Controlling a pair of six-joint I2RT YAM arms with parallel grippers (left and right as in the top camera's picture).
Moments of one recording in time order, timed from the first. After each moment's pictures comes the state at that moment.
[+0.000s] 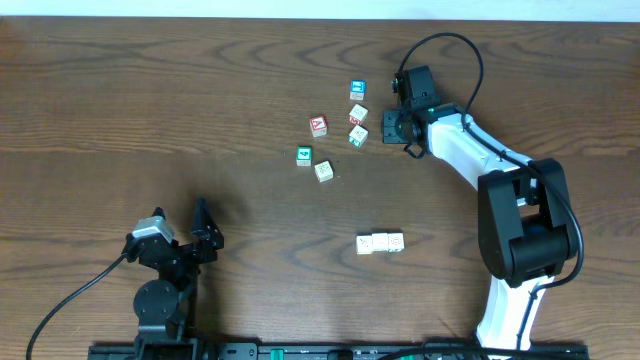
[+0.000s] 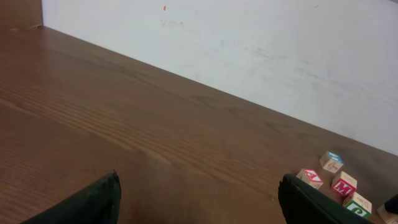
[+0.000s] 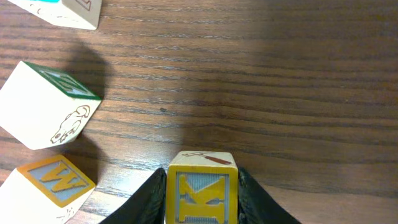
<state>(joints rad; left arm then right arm) -0.02 0.01 0.02 -0.11 -0.11 -0.34 0.29 2.07 1.38 -0.39 0.04 0.25</state>
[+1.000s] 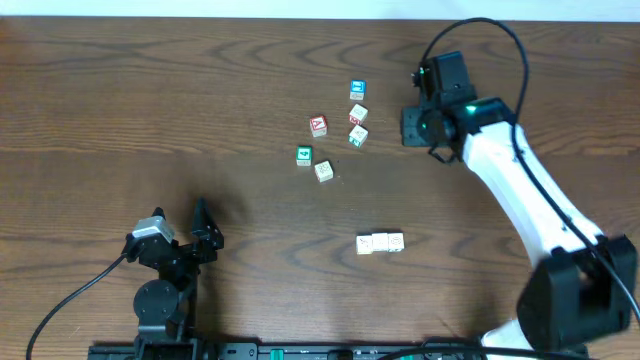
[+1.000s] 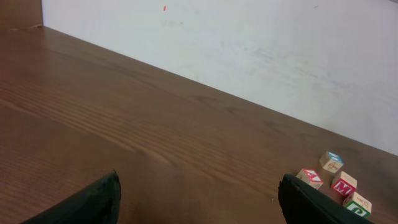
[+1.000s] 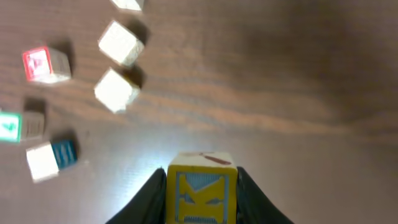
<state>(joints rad) -0.02 0.01 0.02 -0.11 -0.11 -0.34 0.29 1.72 1.39 -0.78 0.04 0.24</state>
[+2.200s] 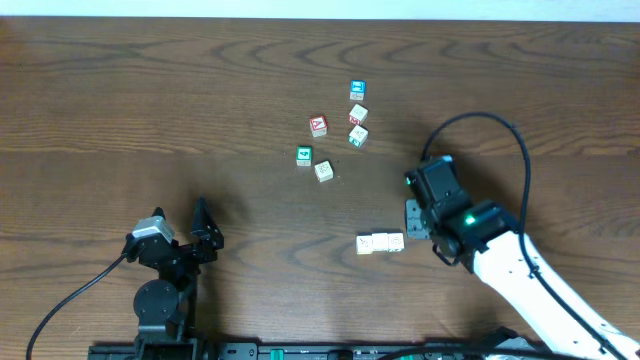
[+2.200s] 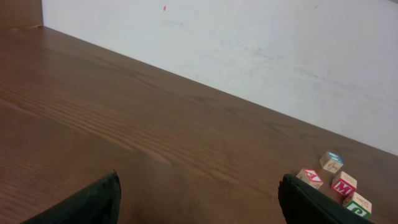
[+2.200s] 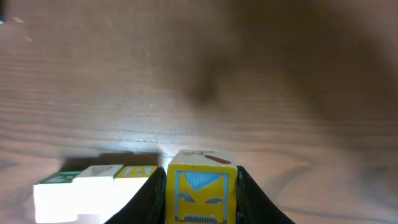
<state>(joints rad) -0.02 0.01 0.02 -0.11 -0.11 -0.34 0.50 1.27 0.80 -0.74 0.23 0.46</state>
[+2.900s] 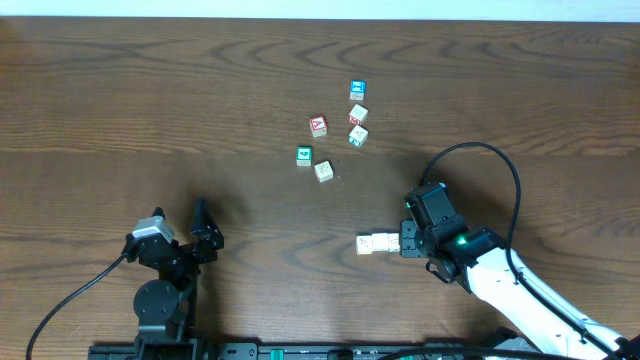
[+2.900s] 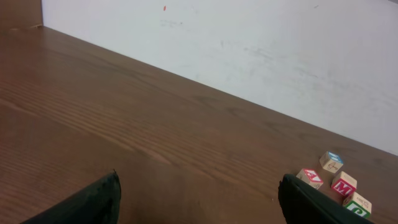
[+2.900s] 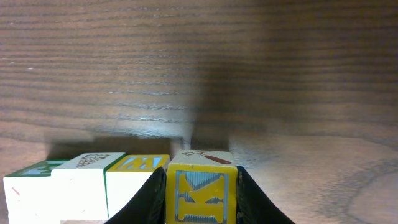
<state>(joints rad) -0.02 0.01 0.02 -0.11 -0.11 -0.34 0.50 1.27 0.59 -0.51 0.10 0.52</state>
